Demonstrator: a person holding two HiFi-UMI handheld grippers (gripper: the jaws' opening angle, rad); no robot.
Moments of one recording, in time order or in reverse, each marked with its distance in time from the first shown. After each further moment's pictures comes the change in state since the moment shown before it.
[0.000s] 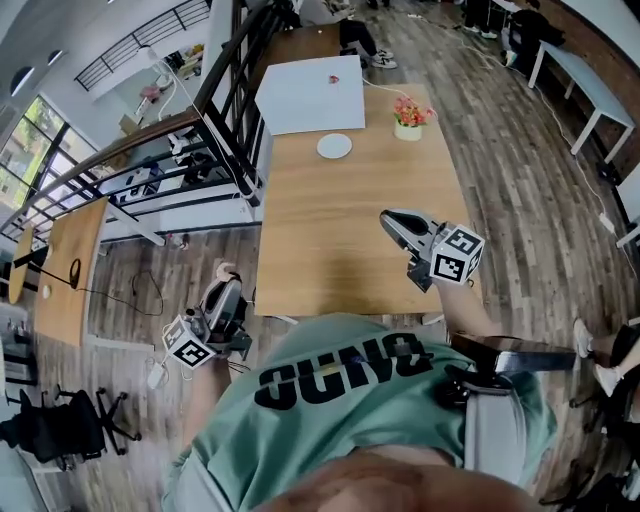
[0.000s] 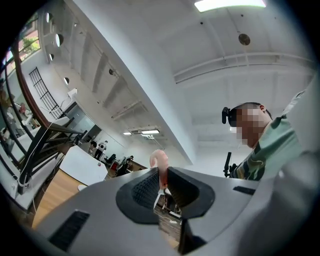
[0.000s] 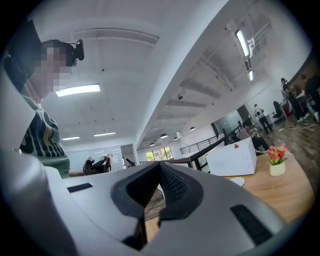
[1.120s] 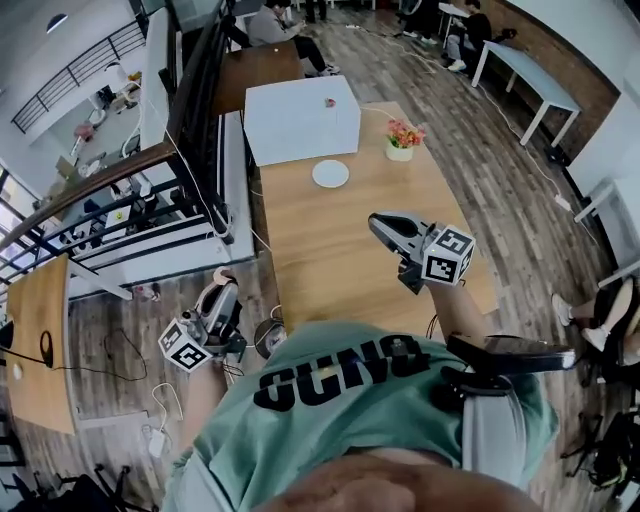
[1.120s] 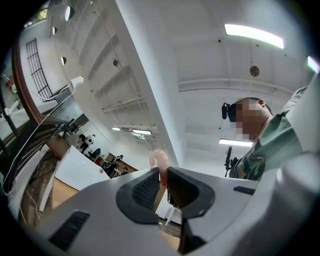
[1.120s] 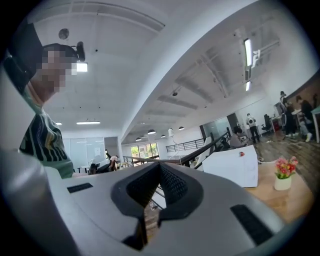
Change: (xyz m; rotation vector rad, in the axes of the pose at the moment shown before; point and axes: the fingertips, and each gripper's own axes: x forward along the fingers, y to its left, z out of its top) left arm -0.033 0.231 0.081 -0.100 0.002 -0.201; right arm 0.198 -0.004 0.004 -0.098 0.046 -0.169
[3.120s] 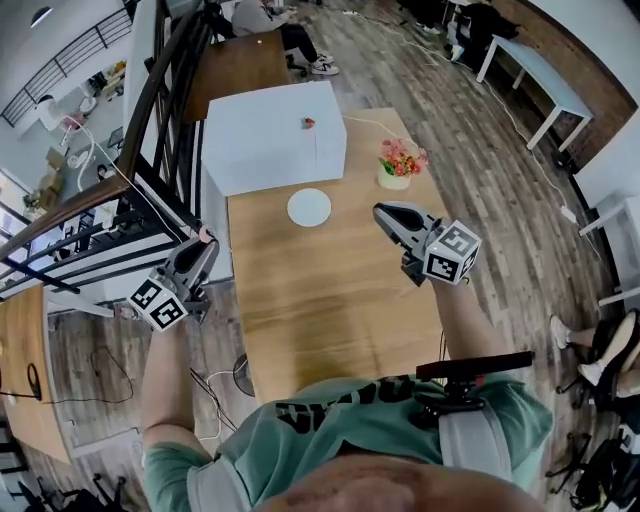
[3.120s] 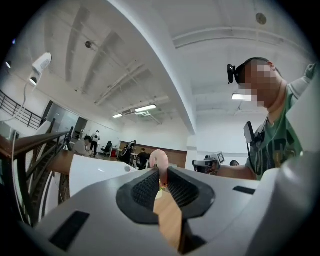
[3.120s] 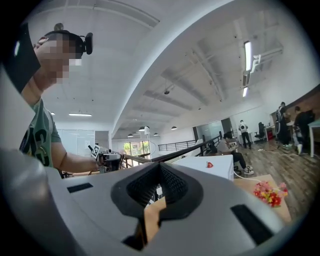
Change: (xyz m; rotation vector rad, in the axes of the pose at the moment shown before) left arm 0.213 0.260 -0.023 0.263 0.341 0.123; right arm 0.049 -0.276 0.006 -0.063 0.021 -0.077
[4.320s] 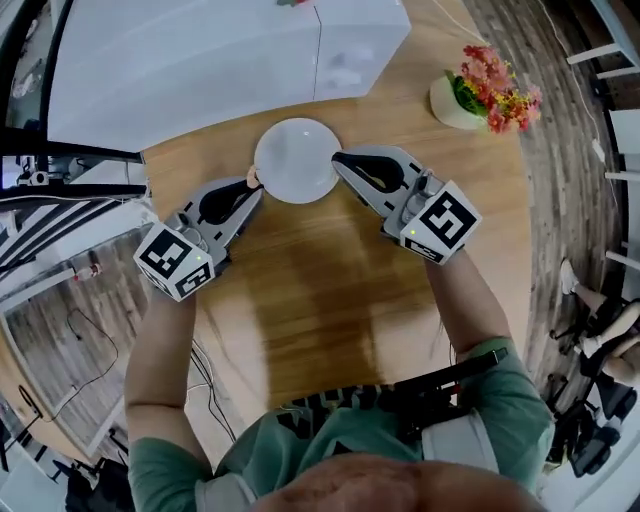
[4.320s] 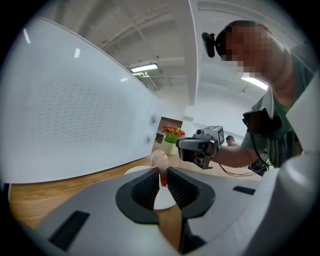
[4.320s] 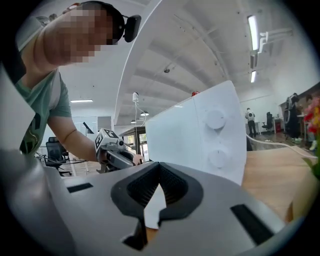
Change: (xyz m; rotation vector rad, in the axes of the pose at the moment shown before) left arm 0.226 0.155 -0.286 -0.066 0.356 -0.146; right arm 0.185 -0.158 -0.253 -0.052 0.132 0.082
